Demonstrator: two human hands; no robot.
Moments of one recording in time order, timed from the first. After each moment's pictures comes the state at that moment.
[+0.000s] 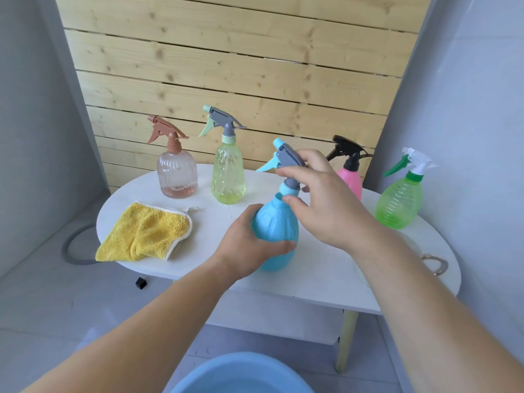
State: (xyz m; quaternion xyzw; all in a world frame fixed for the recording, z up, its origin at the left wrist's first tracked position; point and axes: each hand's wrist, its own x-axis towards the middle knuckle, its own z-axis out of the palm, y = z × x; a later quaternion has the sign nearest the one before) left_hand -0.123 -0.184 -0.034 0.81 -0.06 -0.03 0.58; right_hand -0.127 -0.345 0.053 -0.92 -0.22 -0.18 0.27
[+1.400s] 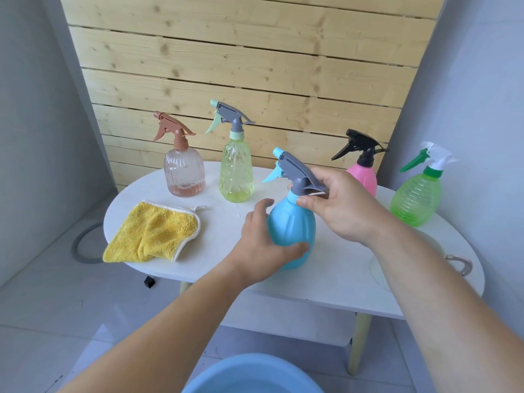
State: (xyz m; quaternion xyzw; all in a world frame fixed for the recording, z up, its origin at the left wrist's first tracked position) left_hand -0.116 -0.187 -0.048 0.83 -0.09 -0.05 0.55; right_hand -0.110 -0.353 0.043 -0.89 -0.16 -0.05 0.43
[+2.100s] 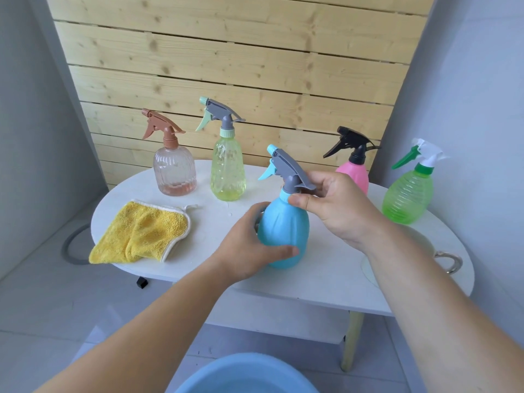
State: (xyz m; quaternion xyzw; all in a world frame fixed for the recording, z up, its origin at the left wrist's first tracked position) left_hand -0.109 -0.184 -0.053 0.79 -0.12 -0.07 0.60; right_hand -0.106 -0.363 0.028 -0.80 -0.16 -0.03 0.58
